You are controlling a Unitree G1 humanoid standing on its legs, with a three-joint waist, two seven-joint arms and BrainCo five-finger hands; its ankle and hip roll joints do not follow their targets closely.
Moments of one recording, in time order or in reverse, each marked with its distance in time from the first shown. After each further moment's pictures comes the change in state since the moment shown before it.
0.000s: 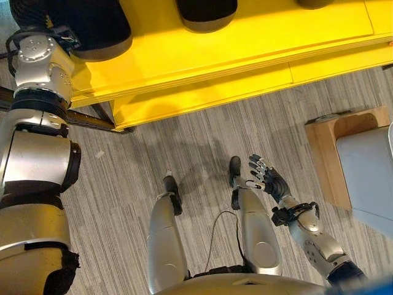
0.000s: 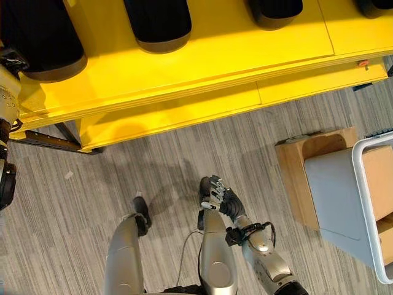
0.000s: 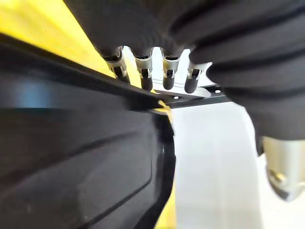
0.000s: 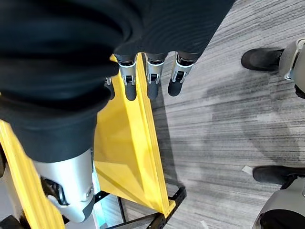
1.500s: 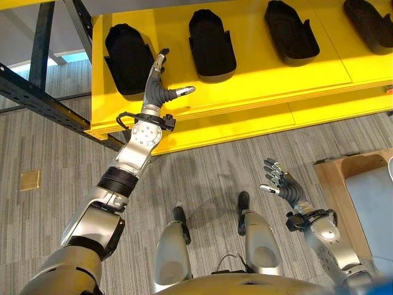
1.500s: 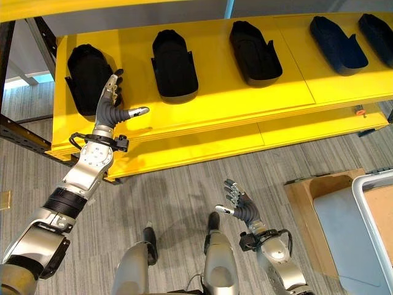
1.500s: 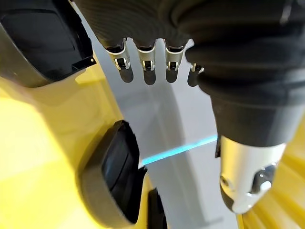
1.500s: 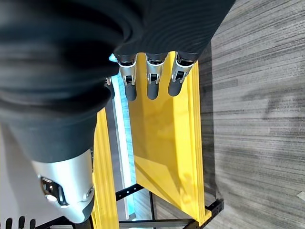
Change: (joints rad) left arm 0.673 -0.350 0.109 -0.777 0.654 -0.079 0.053; right arm 0.083 -0.039 -0.108 -0.008 -0.043 -0.010 0.019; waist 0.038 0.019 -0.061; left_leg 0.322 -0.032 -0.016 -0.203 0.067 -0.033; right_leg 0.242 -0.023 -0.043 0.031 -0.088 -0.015
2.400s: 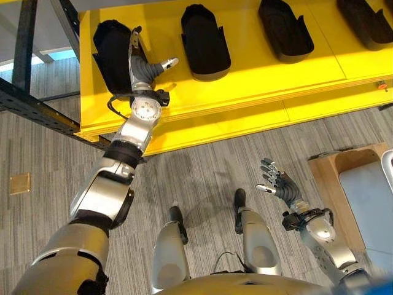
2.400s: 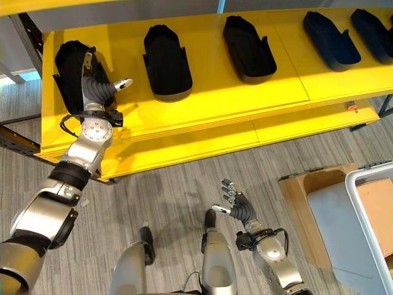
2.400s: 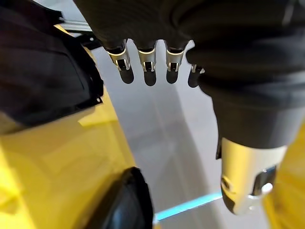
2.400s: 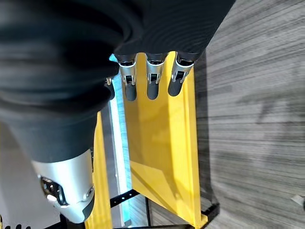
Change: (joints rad) left arm -0.294 -0.013 -0.037 0.384 0.007 0.058 0.180; right arm -0.015 -0.001 0.052 0.000 0.002 0.000 -0.034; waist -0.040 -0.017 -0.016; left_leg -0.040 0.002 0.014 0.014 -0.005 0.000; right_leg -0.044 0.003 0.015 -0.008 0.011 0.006
